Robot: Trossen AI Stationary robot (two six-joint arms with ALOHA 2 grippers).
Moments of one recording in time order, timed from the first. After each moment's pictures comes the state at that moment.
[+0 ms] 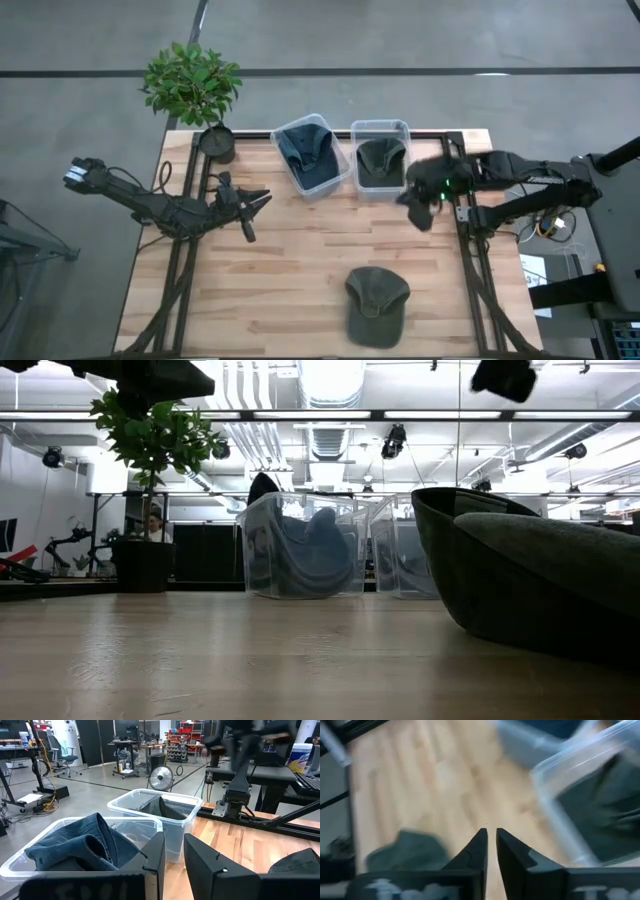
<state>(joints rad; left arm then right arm) -0.36 0.77 0.52 0.20 -0.82 -0.11 0.00 1.05 1.21 -0.98 0.05 0.46</state>
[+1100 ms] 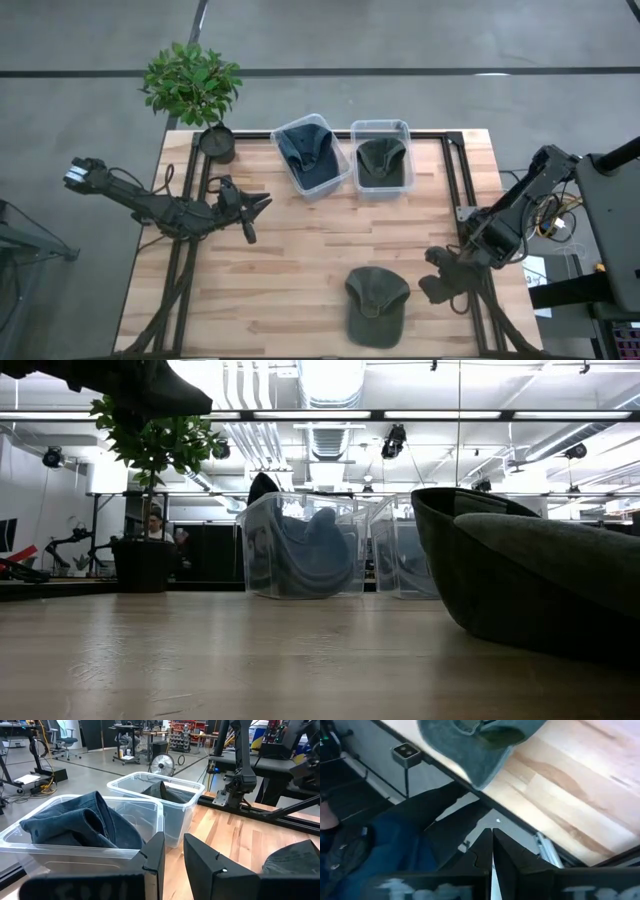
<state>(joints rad) -0.36 0.77 0.49 0.14 -0.82 -0.24 0.79 1.10 0.93 -0.72 -0.09 1.98</state>
